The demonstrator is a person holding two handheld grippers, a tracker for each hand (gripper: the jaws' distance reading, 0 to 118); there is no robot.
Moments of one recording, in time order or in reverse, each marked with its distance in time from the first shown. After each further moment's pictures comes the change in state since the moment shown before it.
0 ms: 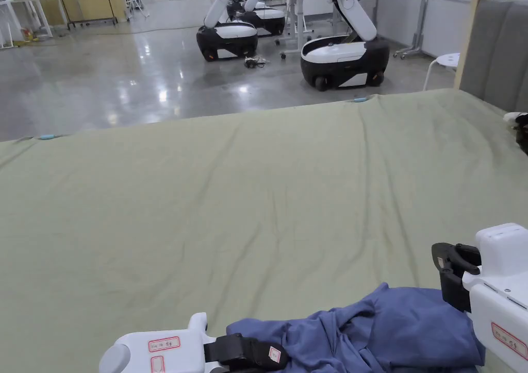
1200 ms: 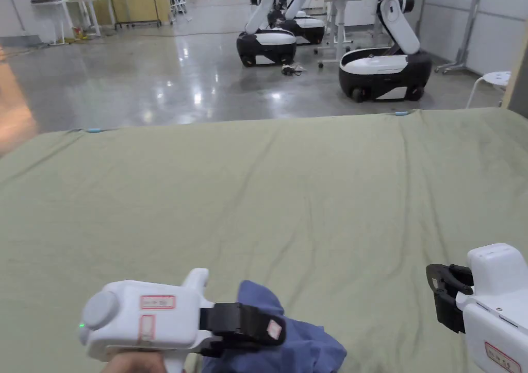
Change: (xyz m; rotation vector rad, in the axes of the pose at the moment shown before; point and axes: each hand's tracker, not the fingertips) left arm 0.075 0.018 0.045 -0.007 0.100 -0.297; right arm -0.044 0.010 -0.018 -0.036 0.099 0.052
